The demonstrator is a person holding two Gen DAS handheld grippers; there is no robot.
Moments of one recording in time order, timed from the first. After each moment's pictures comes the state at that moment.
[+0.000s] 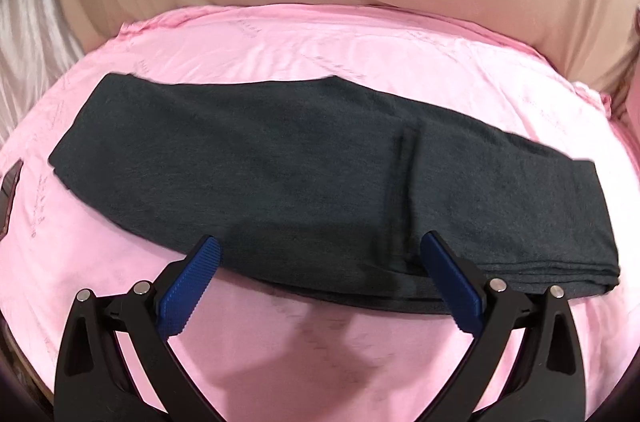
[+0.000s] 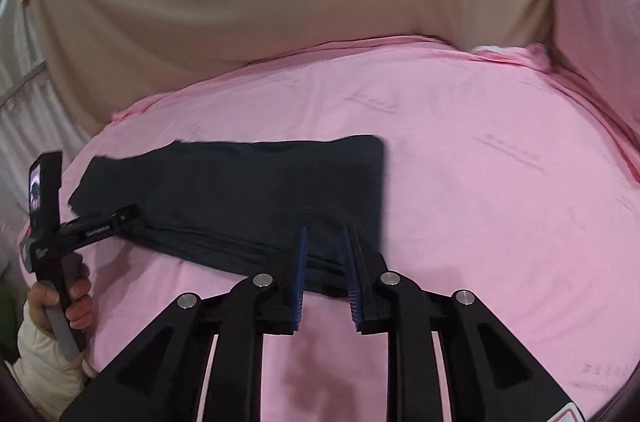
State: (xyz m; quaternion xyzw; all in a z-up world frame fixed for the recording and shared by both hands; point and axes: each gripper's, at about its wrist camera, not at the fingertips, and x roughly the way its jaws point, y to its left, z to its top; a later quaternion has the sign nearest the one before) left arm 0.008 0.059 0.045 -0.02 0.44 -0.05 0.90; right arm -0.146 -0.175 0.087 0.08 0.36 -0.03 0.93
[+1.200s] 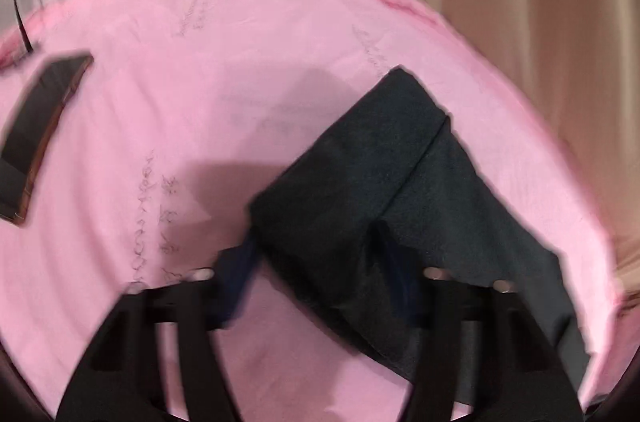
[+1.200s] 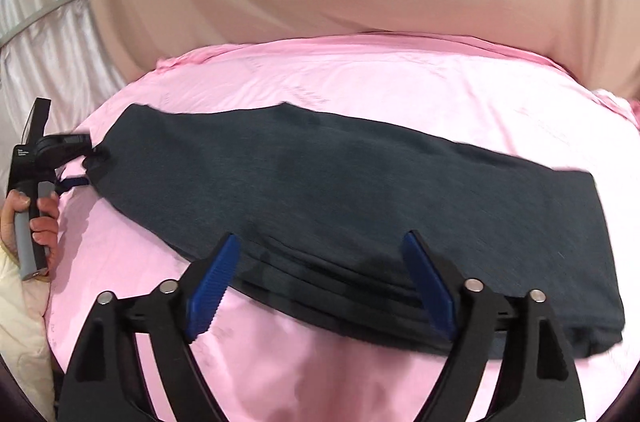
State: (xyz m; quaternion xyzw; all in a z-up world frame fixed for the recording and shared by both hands) left arm 0.095 0.321 0.014 -0.22 0.47 0.12 0.85; right arm -0.056 -0.054 0.029 0.04 0.36 -0.02 0.93
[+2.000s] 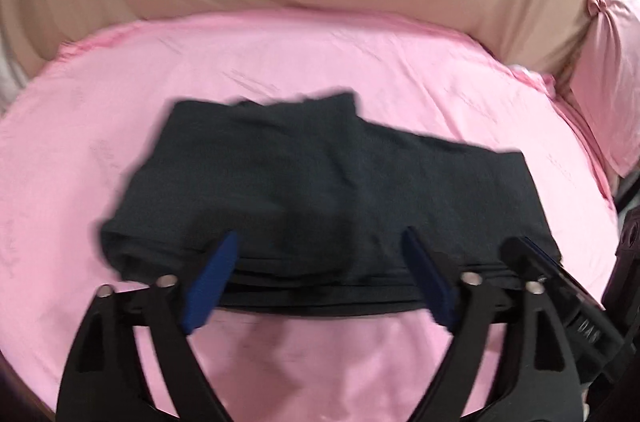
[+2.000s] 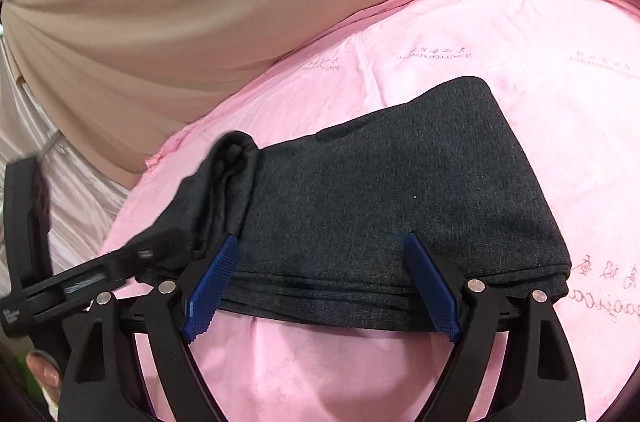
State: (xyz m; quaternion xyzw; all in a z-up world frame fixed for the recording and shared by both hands) left arm 0.000 0.030 0.086 -0.01 0.43 -0.15 0.89; right arm -0.107 -0.173 0.029 0.25 0.32 -0.02 0.91
